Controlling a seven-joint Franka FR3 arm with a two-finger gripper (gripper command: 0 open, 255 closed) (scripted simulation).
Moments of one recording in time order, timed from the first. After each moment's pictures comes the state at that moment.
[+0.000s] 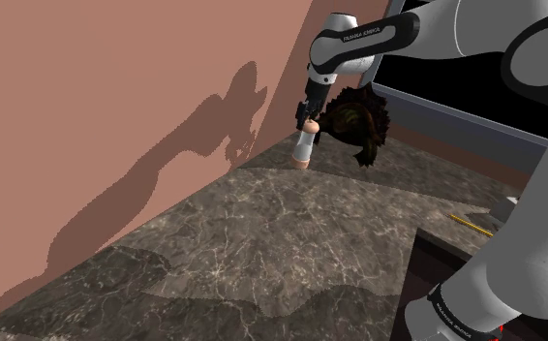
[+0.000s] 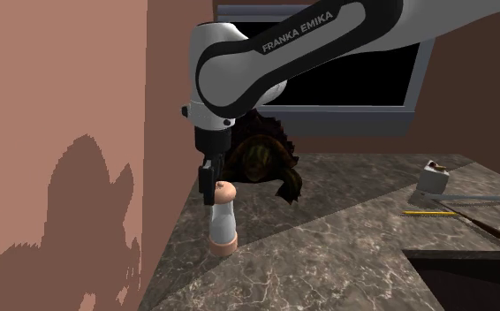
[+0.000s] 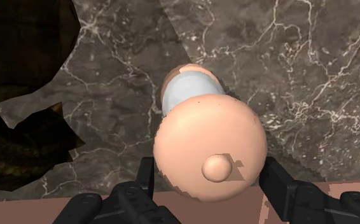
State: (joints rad) arm 0.01 0.24 -0.12 -1.79 0.07 2.09 -0.37
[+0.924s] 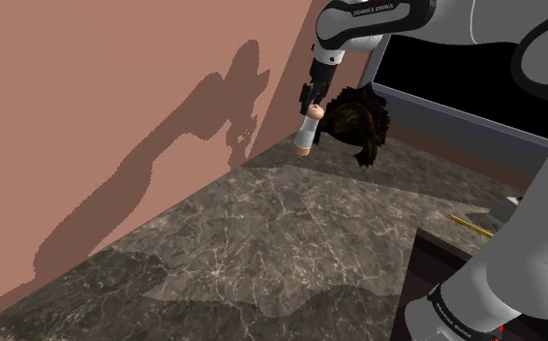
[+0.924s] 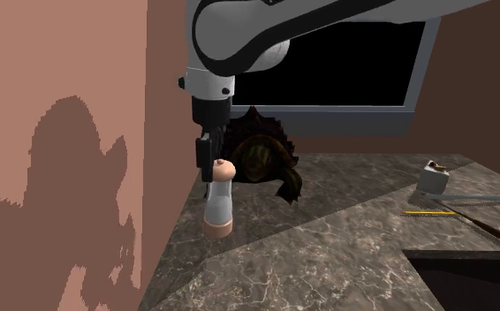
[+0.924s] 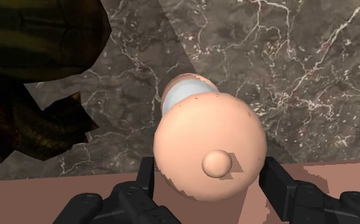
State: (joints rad) arm 0.01 0.21 -0.12 -1.68 0.06 1.95 -0.36
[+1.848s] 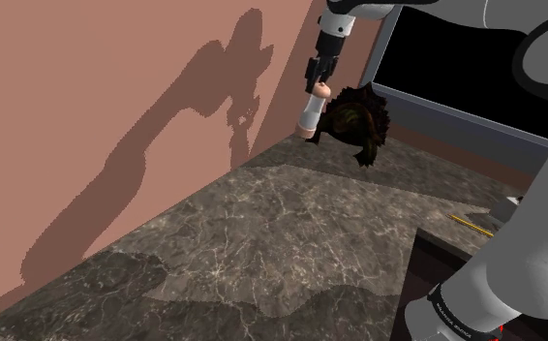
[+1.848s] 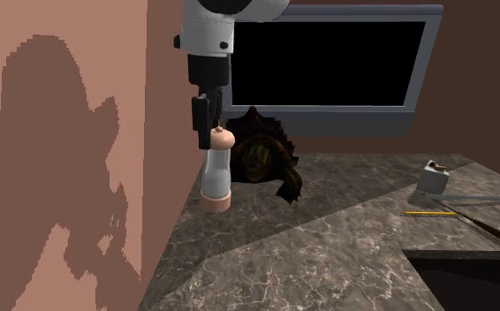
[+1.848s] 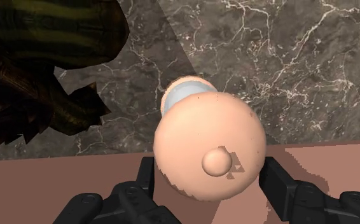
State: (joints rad) arm 0.01 0.21 -0.12 -1.50 0.06 1.76 -0.36
